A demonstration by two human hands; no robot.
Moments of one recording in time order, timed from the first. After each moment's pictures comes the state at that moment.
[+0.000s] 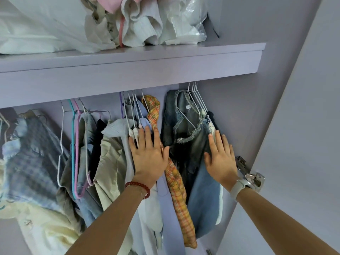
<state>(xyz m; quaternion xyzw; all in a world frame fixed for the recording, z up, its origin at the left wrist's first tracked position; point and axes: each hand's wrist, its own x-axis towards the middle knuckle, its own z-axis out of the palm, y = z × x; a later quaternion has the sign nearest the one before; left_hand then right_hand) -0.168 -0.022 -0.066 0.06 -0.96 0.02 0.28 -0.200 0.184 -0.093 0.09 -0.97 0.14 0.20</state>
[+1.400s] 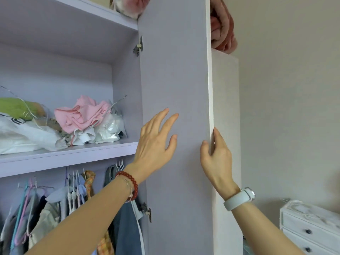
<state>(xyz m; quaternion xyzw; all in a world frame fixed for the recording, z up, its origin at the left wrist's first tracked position) 0.124 0.274 0.208 -0.34 -0.75 -0.18 0.54 0.146 0.433 0.170 0.05 -0.74 0.40 0.54</state>
